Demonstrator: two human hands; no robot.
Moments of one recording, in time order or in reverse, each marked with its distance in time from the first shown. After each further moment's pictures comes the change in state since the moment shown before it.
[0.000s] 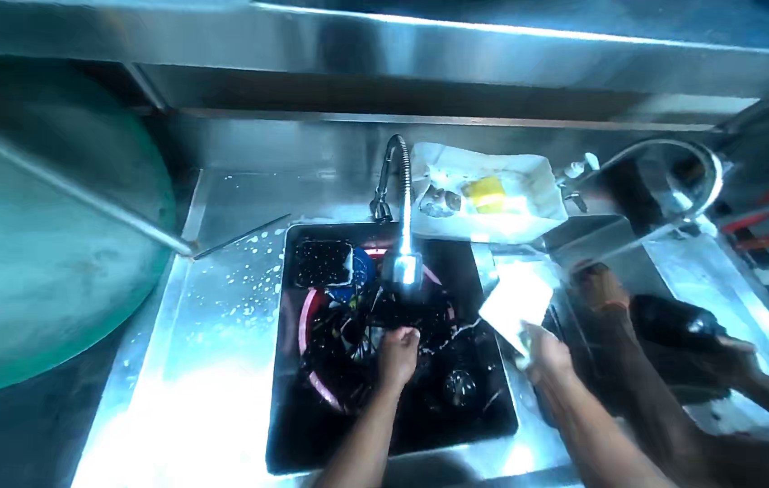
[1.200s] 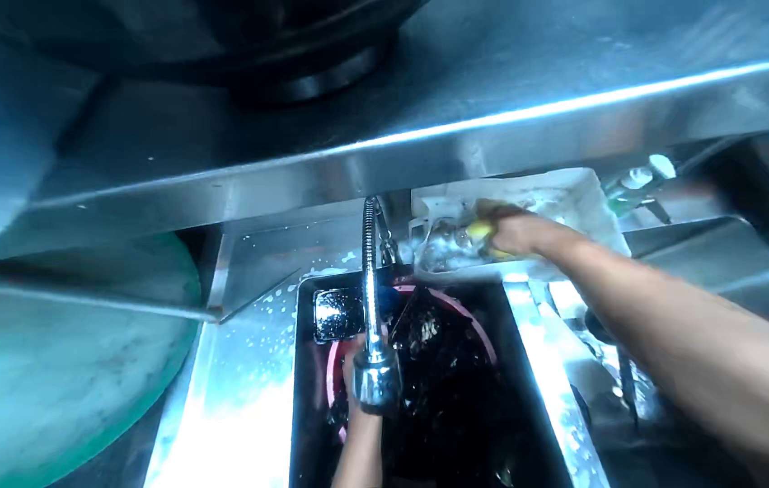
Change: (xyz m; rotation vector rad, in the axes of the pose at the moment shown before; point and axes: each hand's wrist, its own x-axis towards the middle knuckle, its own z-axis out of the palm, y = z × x) left_hand 0.040 0.075 -0.080 0.031 0.662 0.113; right_hand 0.095 -0.256 0.158 -1.268 -0.576 -0.892
